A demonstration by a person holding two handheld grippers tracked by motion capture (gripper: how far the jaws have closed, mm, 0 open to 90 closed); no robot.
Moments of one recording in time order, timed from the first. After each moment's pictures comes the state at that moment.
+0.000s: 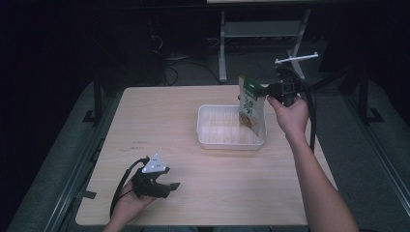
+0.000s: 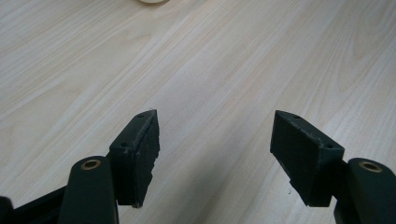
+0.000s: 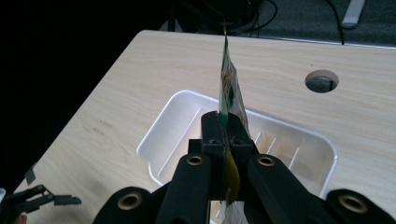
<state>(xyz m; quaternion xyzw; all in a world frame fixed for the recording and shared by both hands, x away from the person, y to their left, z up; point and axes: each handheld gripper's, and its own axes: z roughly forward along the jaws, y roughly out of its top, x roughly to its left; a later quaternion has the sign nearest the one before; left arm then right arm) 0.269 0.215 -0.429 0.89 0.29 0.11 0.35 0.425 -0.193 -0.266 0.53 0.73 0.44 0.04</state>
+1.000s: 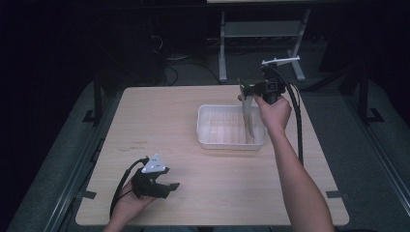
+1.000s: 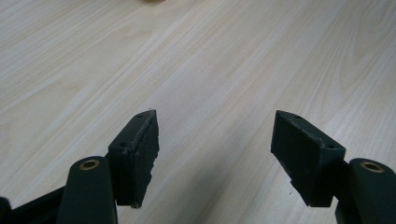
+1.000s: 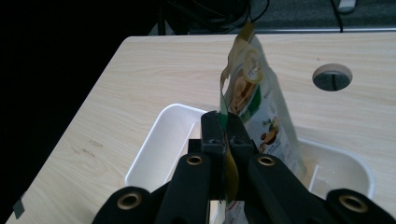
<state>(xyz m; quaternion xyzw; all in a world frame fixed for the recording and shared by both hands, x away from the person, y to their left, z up) 0.269 0.217 -0.431 0.88 0.29 0.10 0.35 0.459 -0.167 -0.293 0.57 0.70 0.43 0.03</state>
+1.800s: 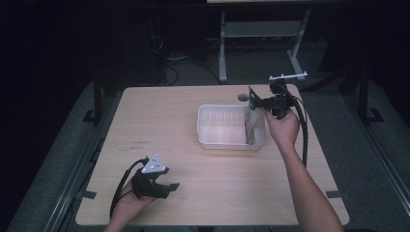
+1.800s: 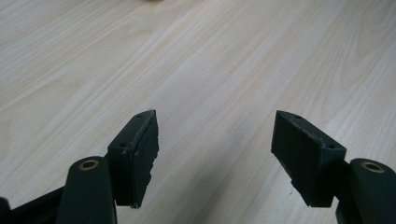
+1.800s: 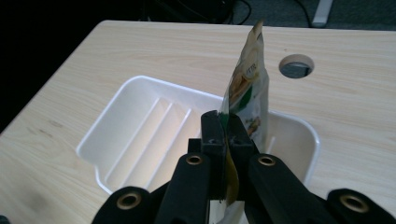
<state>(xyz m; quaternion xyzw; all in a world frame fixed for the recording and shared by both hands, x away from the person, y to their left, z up) 0.269 0.216 -0.433 0.88 0.30 0.10 0.35 0.433 -0.190 -0.325 0.55 0.72 0.42 0.09</state>
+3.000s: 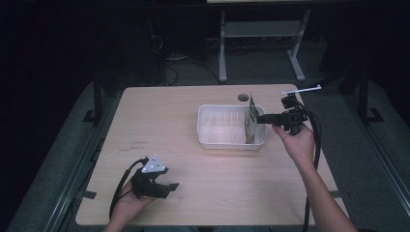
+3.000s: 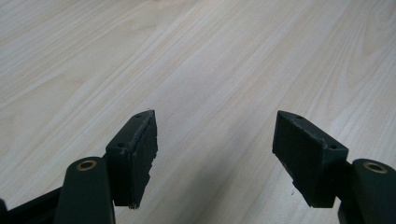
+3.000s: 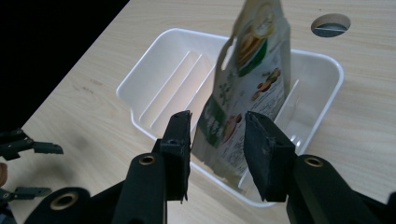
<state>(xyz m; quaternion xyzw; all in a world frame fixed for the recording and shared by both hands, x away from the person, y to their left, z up) 0.270 0.218 -0.434 0.88 0.30 0.10 0.34 0.390 -0.217 -0.334 0.51 0.74 0.43 0.02</state>
